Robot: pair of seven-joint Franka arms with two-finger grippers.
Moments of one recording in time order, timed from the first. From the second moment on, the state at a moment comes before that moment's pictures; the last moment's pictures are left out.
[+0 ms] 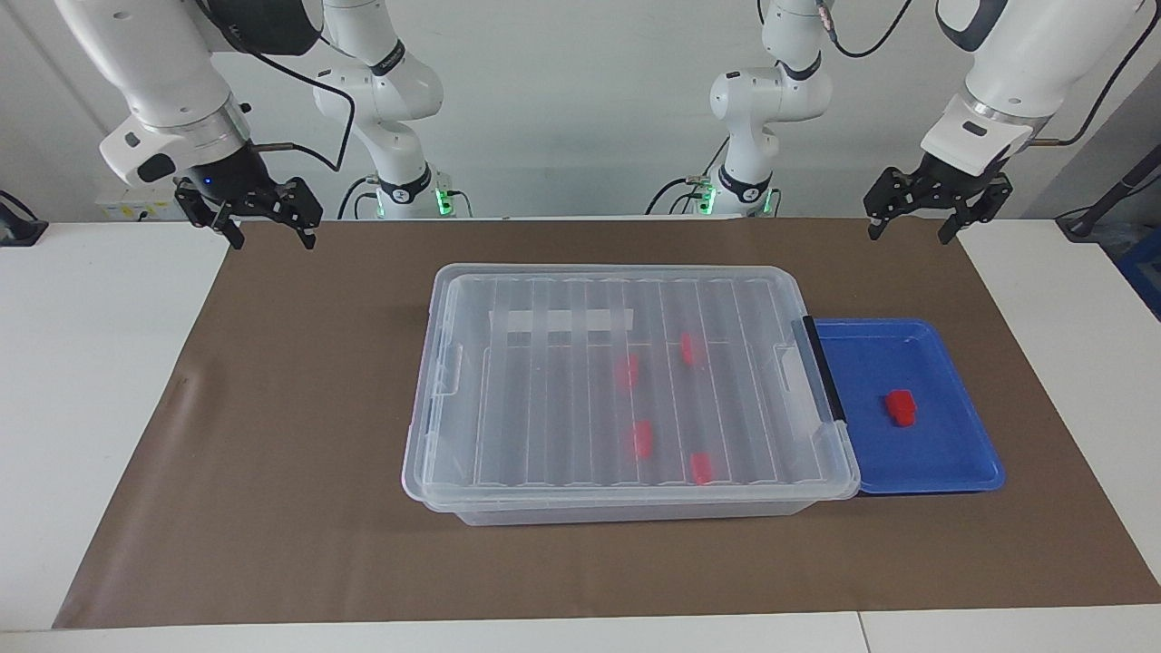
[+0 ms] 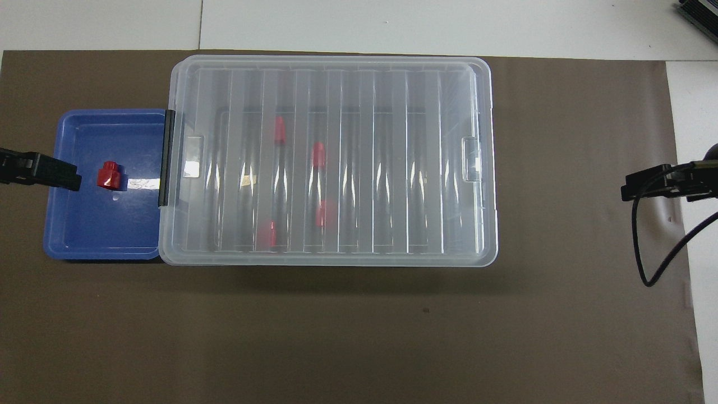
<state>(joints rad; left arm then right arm) -0.02 0.01 -0.05 -1.50 0.01 1.50 0.11 0.06 -0.03 -0.09 -1.61 -0.01 1.54 0.01</state>
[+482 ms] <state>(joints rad) -0.02 0.01 -0.05 -1.50 0.01 1.50 0.11 0.06 -0.03 -0.08 -1.61 -0.01 1.56 0.01</state>
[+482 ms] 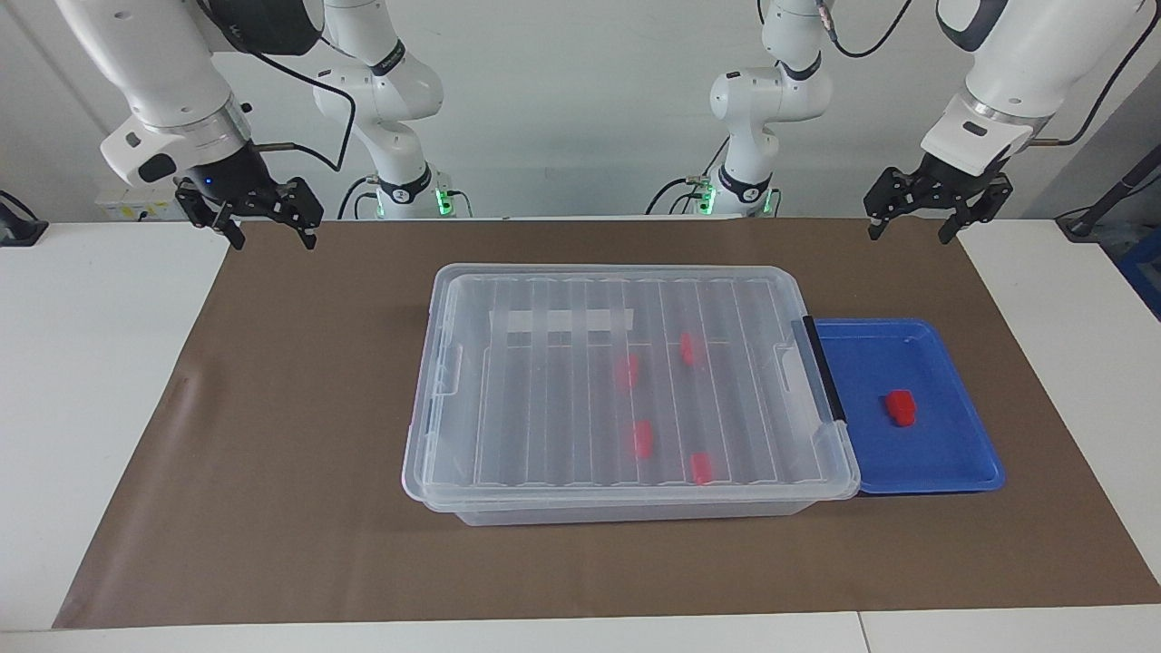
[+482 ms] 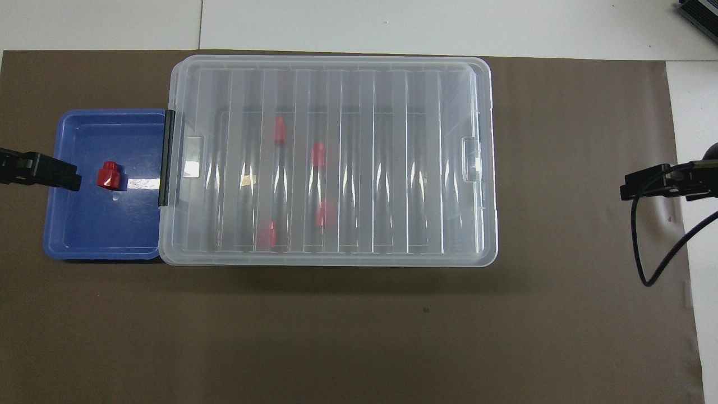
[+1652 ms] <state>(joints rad) -0.02 0.01 -0.05 -1.50 0.01 1.50 0.11 0.29 0.25 -0.08 -1.73 0.09 2.12 0.16</state>
